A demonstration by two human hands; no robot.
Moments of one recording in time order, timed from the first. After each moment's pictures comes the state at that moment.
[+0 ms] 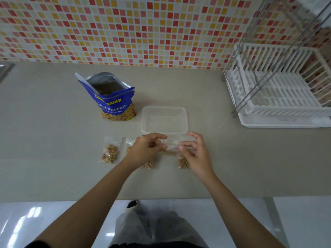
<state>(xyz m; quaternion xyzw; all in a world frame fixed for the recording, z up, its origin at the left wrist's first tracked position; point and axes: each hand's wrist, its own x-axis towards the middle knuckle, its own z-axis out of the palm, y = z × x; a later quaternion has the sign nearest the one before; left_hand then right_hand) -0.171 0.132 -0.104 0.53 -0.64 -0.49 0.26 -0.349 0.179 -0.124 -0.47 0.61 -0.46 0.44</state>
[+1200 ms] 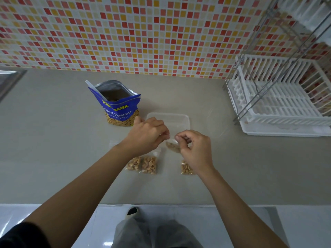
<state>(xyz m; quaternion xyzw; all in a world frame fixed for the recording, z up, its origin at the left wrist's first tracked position) -0.157 0.100 -0.056 0.41 -0.90 -0.01 0.16 -0.328 0.154 -0.072 -0.63 0.61 -0.44 0.20</state>
